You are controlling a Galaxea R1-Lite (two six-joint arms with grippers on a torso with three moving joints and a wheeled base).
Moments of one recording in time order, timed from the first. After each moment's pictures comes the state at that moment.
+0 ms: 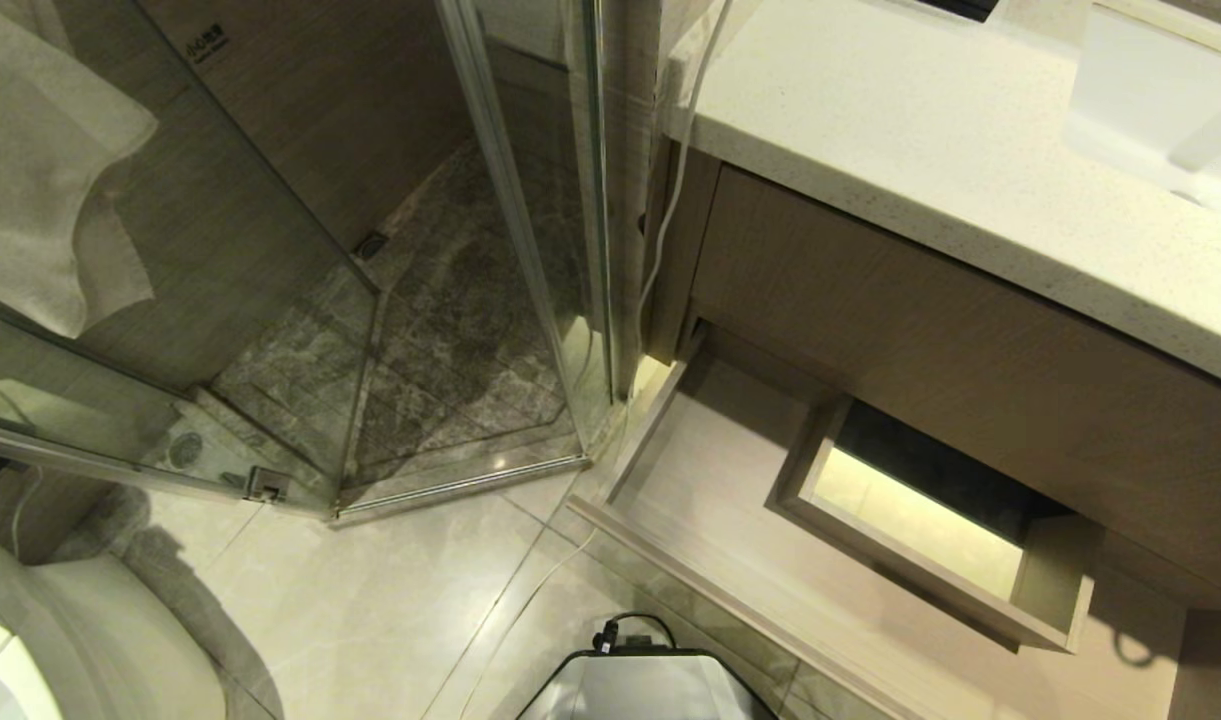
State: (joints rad) left arm 0.00 0.00 0.00 0.00 0.00 0.00; right arm 0.14 0.00 0.00 -0.11 0.01 -0.02
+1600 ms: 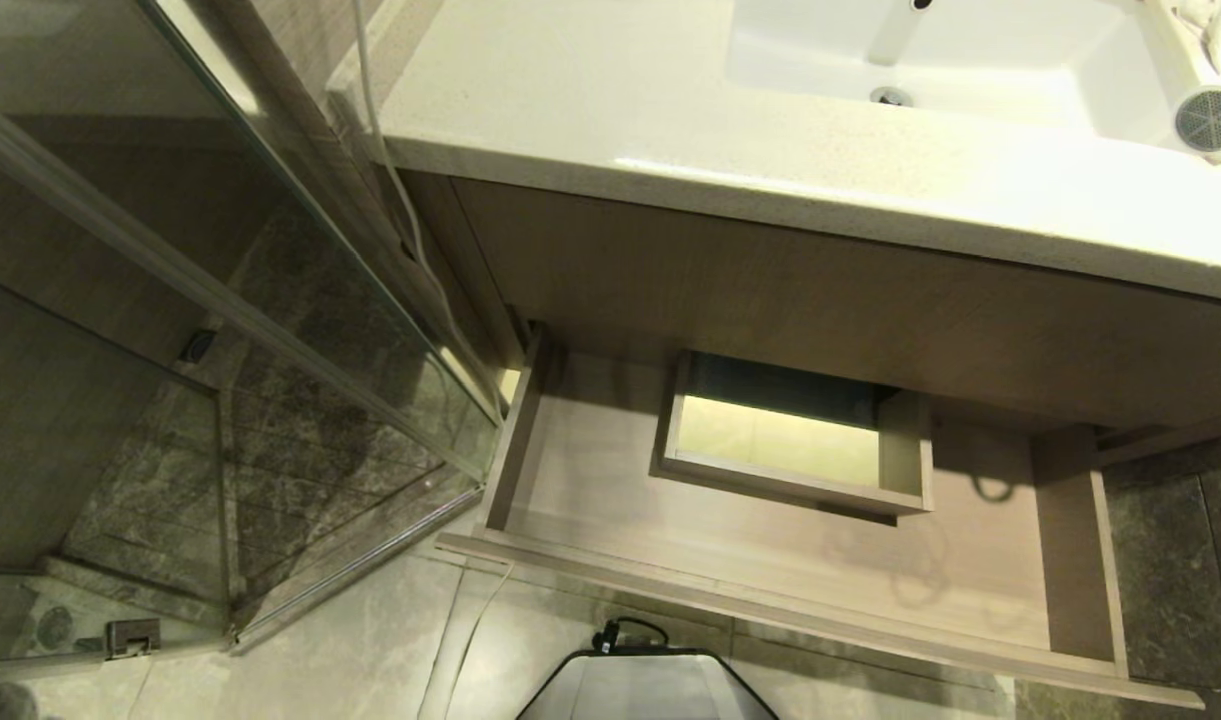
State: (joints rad) left arm 0.00 0.00 0.00 0.00 0.00 0.00; right arm 0.14 0.00 0.00 -0.11 0.02 -0.02
